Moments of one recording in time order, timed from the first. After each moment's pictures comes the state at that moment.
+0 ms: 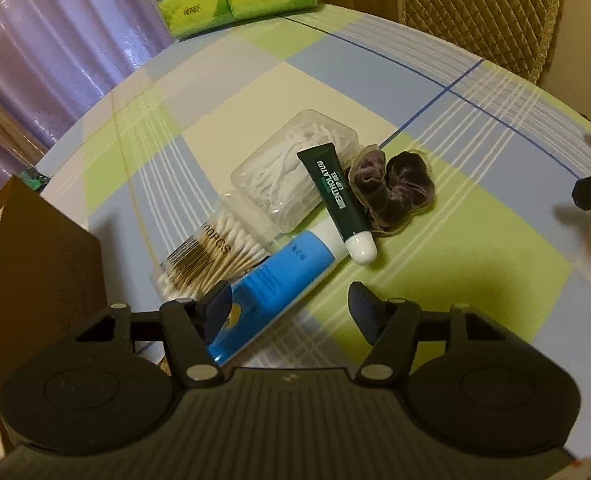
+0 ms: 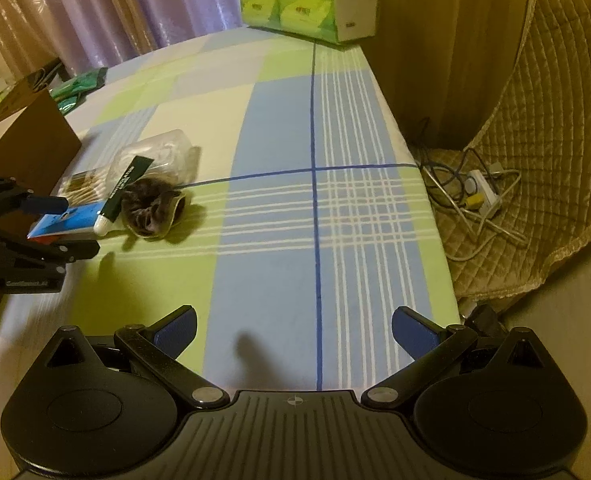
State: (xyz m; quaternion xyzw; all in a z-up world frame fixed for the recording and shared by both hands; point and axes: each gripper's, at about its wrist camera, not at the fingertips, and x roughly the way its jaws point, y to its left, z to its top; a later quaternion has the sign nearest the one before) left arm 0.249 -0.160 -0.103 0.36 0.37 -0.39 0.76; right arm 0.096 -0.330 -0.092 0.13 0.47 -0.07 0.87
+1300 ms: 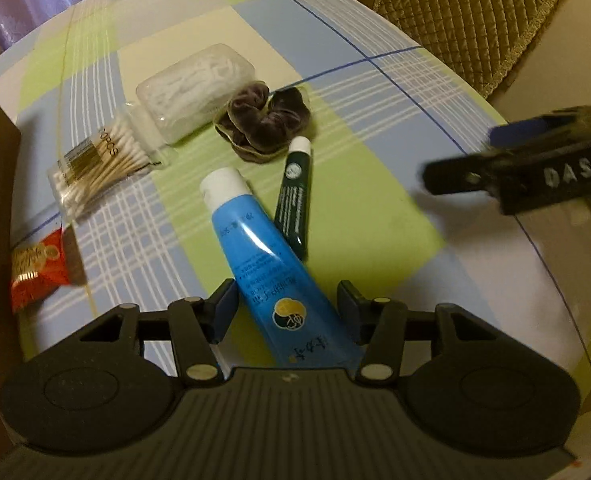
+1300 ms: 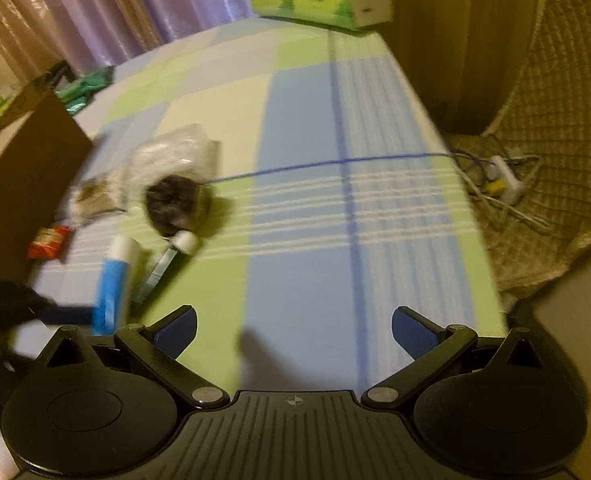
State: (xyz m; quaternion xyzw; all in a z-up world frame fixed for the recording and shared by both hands) left arm 0.196 -0.152 -0.104 0.26 0.50 -0.41 0.72; right arm 0.112 -0.316 -0.096 0.16 0.48 -0.05 0.86
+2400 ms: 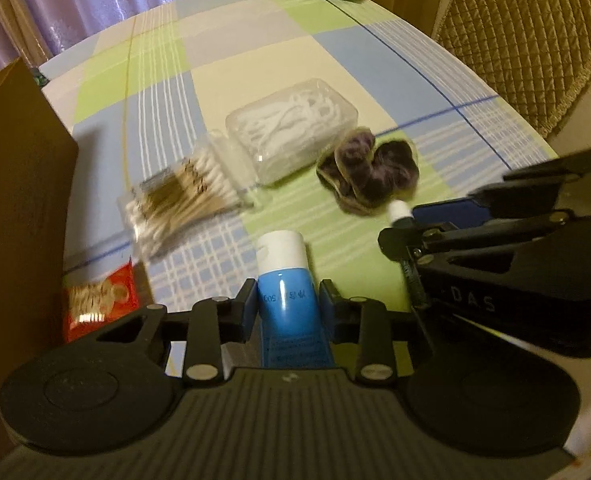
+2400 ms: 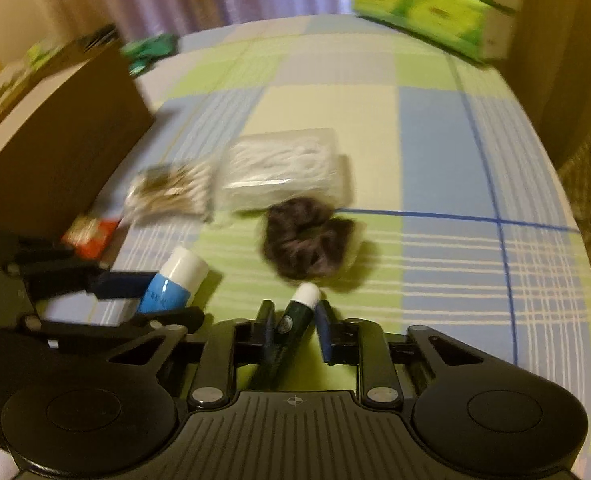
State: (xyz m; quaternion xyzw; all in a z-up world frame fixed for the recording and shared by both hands) left arm 0.243 -0.141 -0.106 0.24 0.46 -0.36 0.78; right arm 0.180 -0.231 -0.116 0.08 0.48 0.02 0.87
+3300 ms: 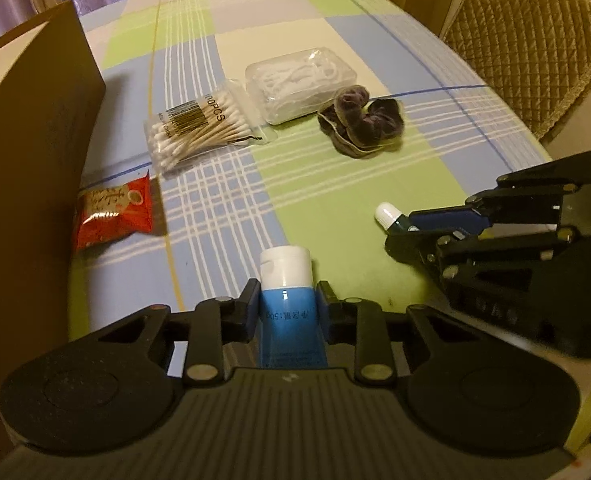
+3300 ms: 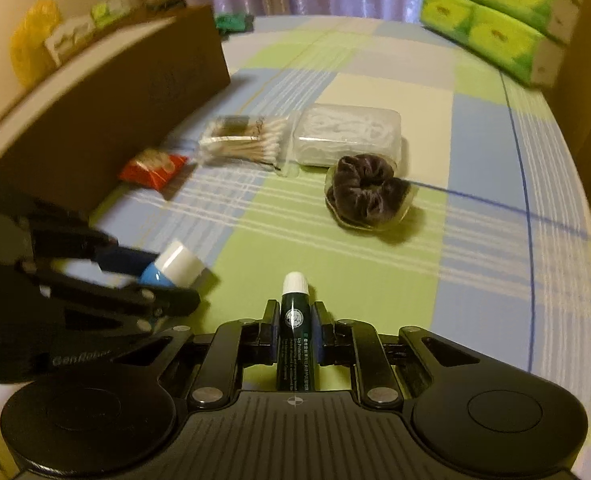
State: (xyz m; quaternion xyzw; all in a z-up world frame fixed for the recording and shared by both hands) left arm 0.208 -0.097 -0.099 0.19 0.48 -0.34 0.78; right arm 0.134 -0.214 -0.114 0.04 0.47 0.09 0.88
